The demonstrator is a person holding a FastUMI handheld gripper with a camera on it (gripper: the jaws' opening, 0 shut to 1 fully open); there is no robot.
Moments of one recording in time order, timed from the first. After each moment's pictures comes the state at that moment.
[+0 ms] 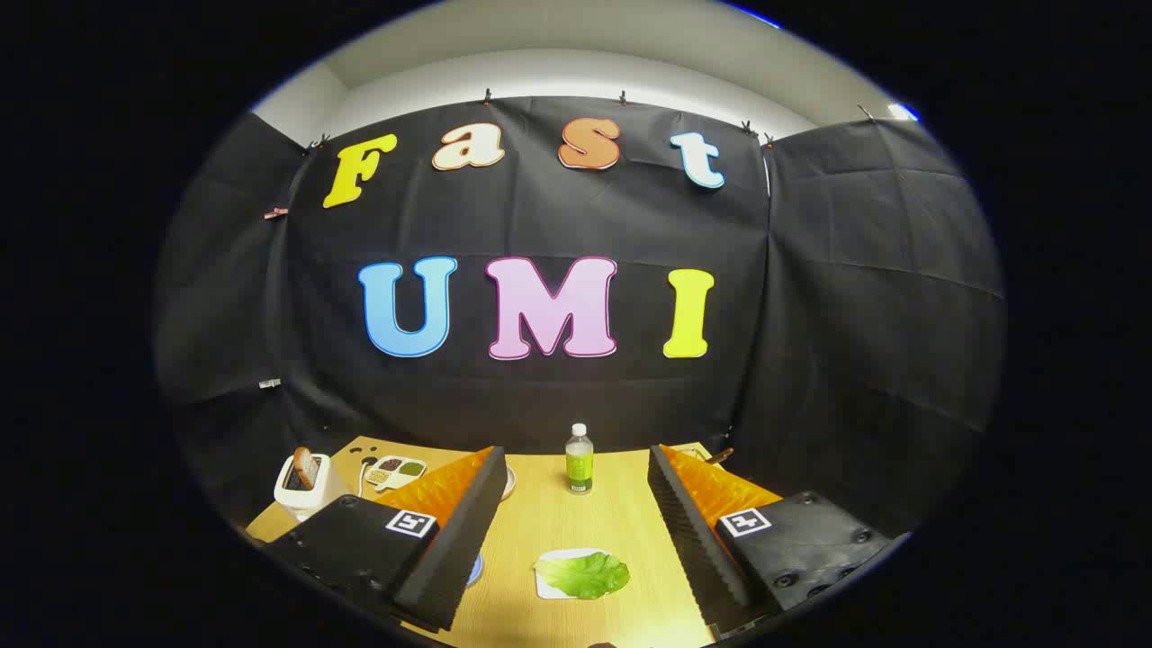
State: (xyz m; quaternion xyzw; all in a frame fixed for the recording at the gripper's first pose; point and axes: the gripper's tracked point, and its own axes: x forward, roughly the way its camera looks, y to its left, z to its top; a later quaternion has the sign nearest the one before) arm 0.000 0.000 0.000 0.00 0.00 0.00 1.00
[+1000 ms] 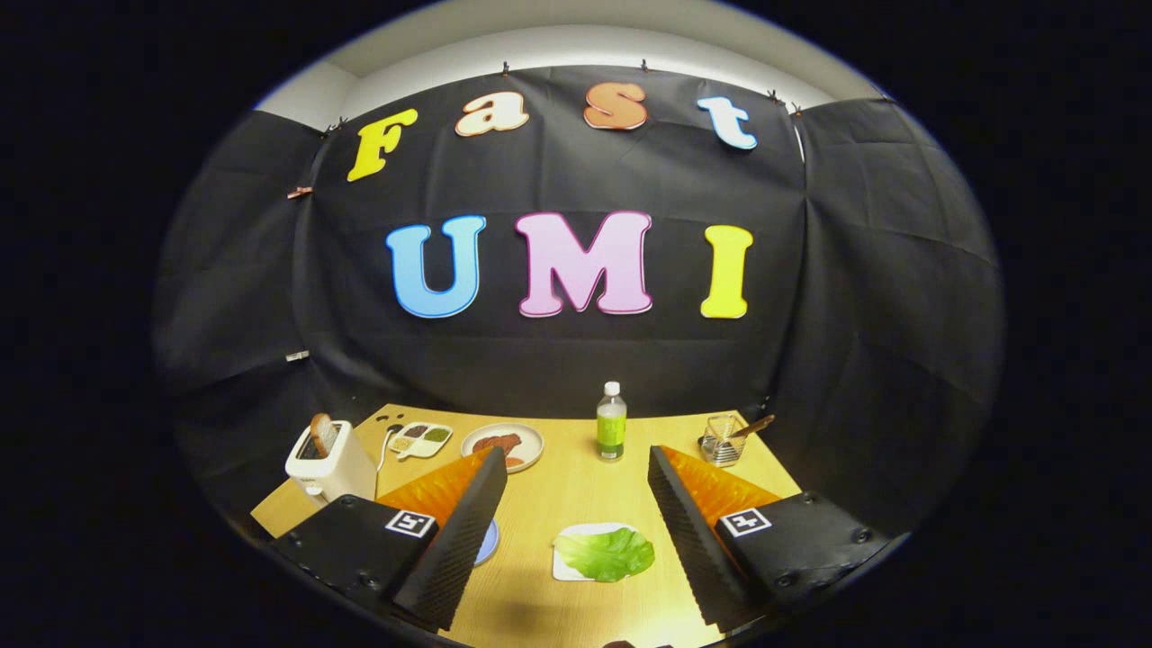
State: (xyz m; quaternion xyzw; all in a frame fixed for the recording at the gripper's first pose) arm 0.026 0.019 -0.071 0.00 0.07 0.07 1.00
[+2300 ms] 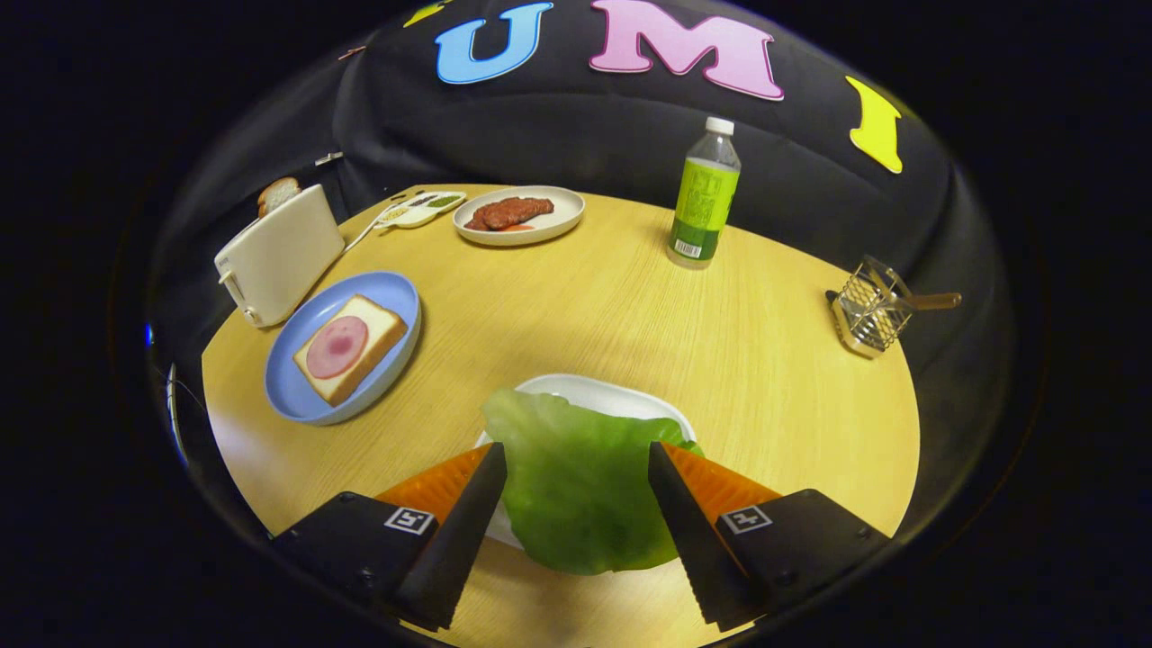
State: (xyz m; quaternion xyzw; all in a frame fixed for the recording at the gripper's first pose) arm 0.143 0.007 -0.381 -0.12 0.36 0.20 0.90
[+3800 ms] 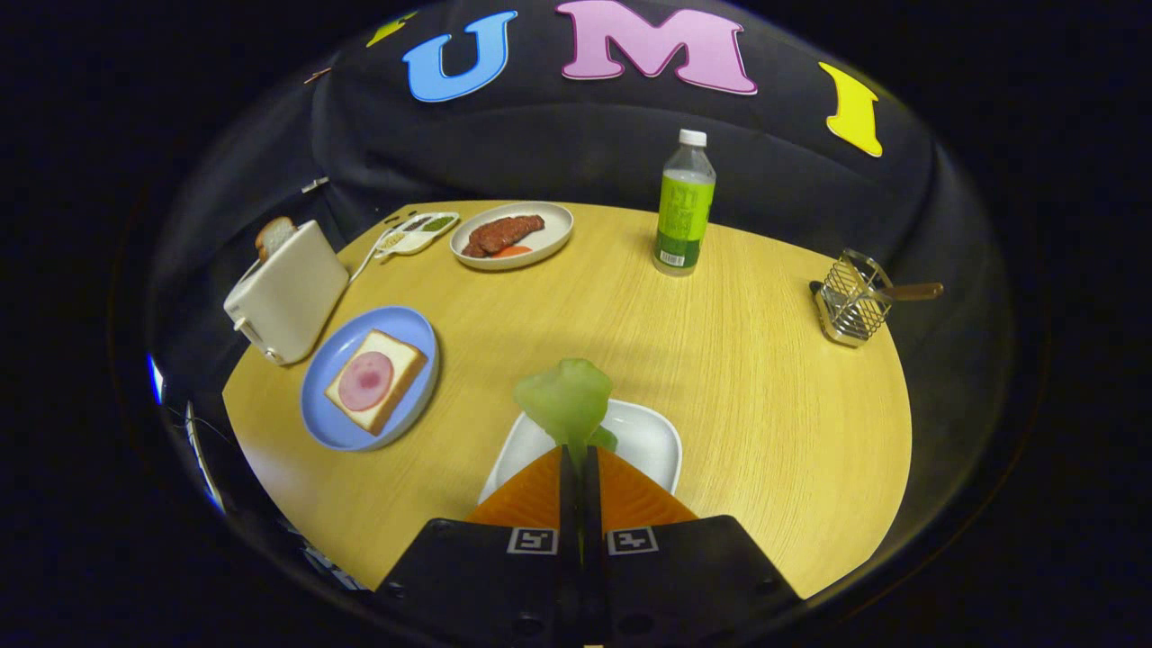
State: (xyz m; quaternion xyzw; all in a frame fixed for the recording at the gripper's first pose) arm 0.134 0.023 -0.300 -0.07 0.35 0.19 0.91
